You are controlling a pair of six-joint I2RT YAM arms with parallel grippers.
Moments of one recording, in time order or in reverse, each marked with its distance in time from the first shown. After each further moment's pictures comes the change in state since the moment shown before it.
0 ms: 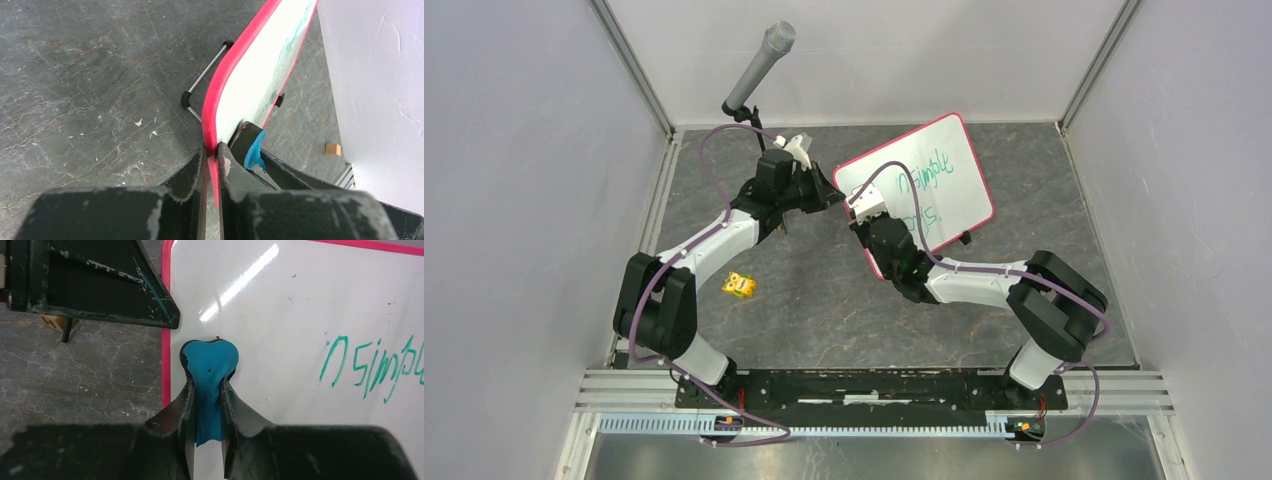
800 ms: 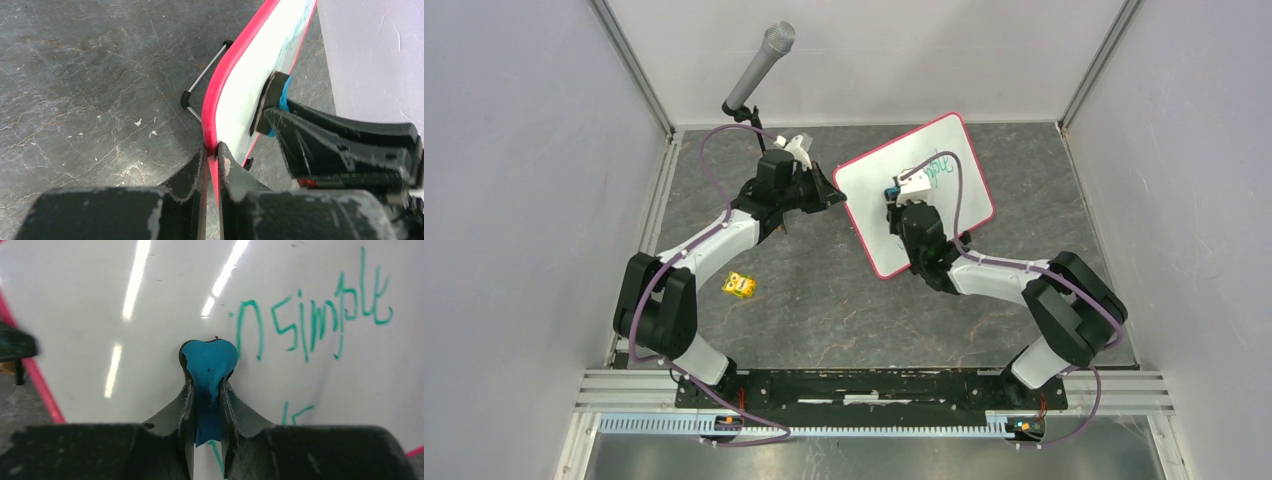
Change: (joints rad) left arm -0.003 0.000 0.000 0.000 -0.005 0.000; right arm -0.177 -0.058 -0.076 0.013 -0.049 0.194
